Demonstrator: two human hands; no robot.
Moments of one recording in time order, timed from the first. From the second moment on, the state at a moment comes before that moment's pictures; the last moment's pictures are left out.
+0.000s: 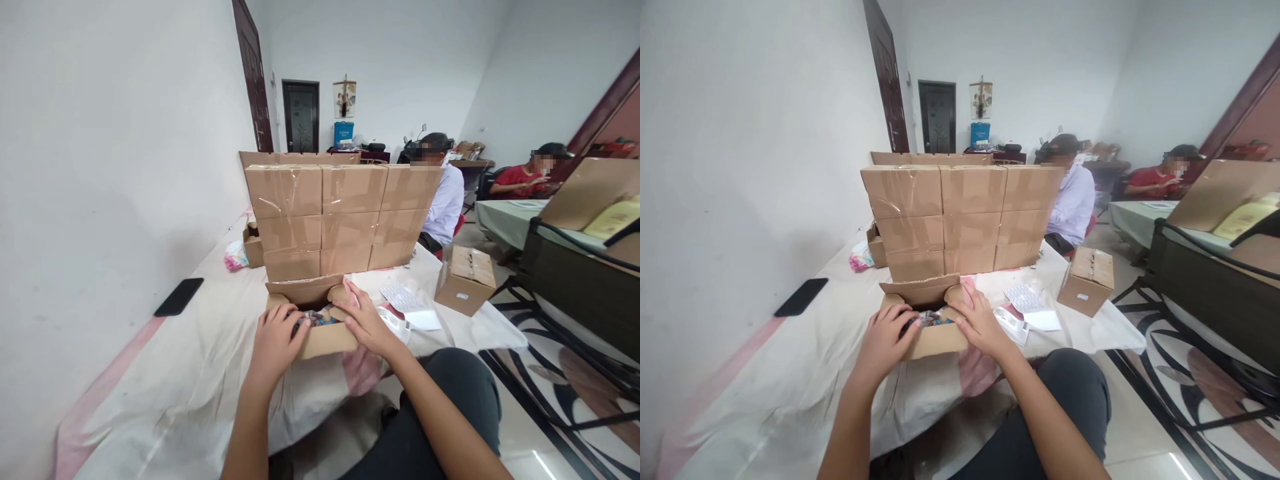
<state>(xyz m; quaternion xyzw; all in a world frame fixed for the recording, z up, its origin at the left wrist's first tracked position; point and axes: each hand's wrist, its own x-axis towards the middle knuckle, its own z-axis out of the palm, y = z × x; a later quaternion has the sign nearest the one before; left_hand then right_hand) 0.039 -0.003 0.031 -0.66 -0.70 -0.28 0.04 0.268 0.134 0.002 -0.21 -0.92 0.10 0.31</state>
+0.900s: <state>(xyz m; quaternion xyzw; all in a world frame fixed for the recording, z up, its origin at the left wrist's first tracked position) -0.004 0.035 0.038 -0.66 -0.71 -0.20 0.16 0.387 0.211 0.030 -0.59 -0.52 0.31 0.53</state>
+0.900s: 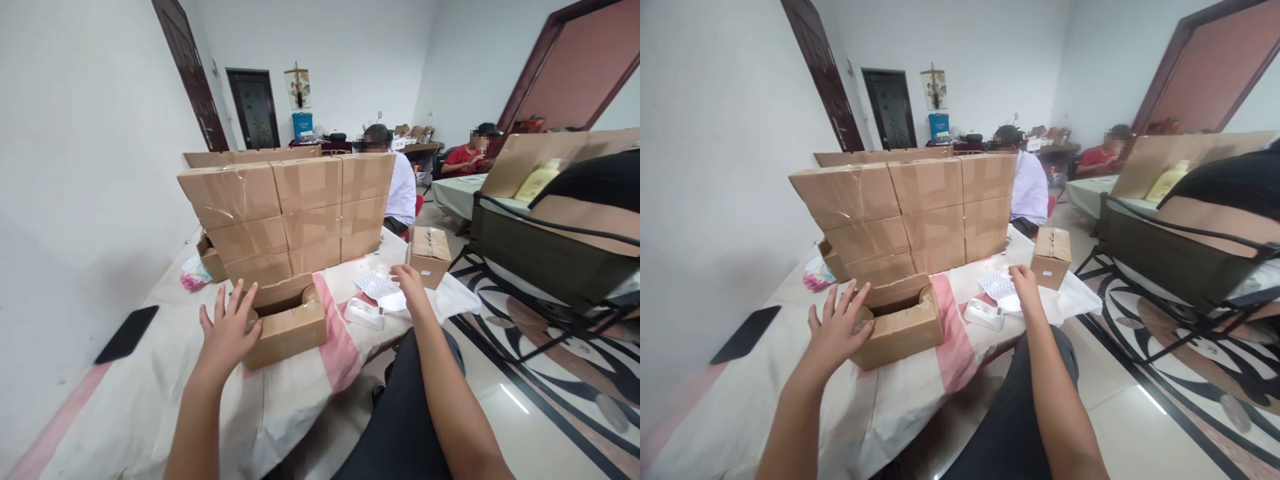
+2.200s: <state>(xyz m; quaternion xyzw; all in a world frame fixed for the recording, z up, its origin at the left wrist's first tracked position) 0.185 0.021 -0.058 -0.88 -0.43 -0.22 -0.02 0.373 0.210 -0.001 -0.60 -0.71 0.34 0.11</state>
